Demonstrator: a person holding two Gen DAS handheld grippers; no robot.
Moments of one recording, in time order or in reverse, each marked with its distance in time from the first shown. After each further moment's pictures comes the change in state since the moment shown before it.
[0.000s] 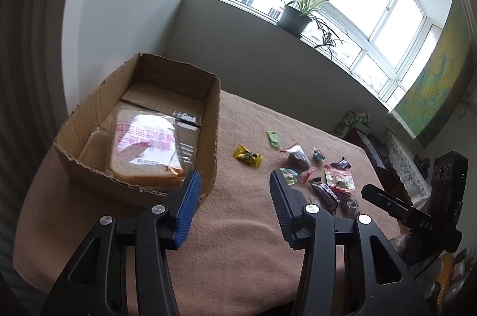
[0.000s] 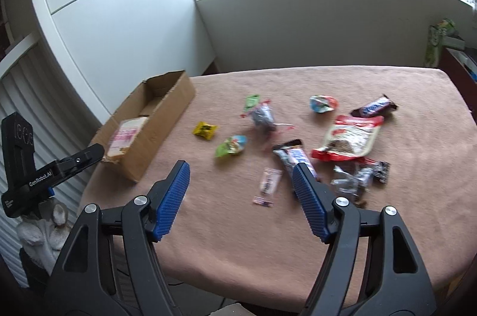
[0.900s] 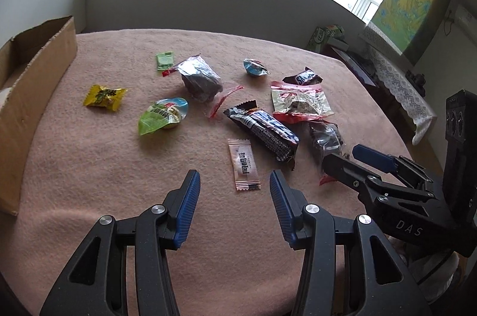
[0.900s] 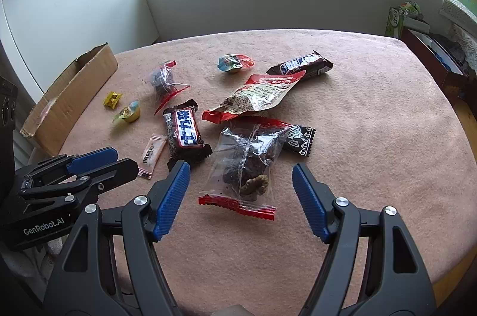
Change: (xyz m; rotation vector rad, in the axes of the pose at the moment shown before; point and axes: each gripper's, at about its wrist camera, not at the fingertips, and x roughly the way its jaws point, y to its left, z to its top) left arm 0.123 -0.129 -0.061 0.268 0.256 -0.051; right arm 0.037 -0.079 -0.034 0.009 0.079 -0.200
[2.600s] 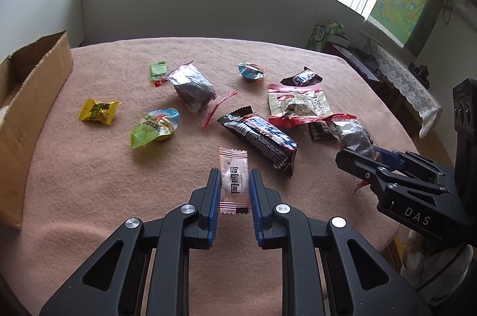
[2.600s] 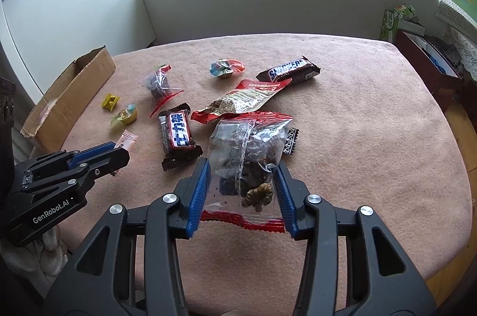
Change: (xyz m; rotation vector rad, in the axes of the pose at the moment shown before) left arm 0.002 -0.011 0.004 0.050 -0.023 0.034; right arm -0.018 -0.006 0.004 -0.010 -0.012 -0.015
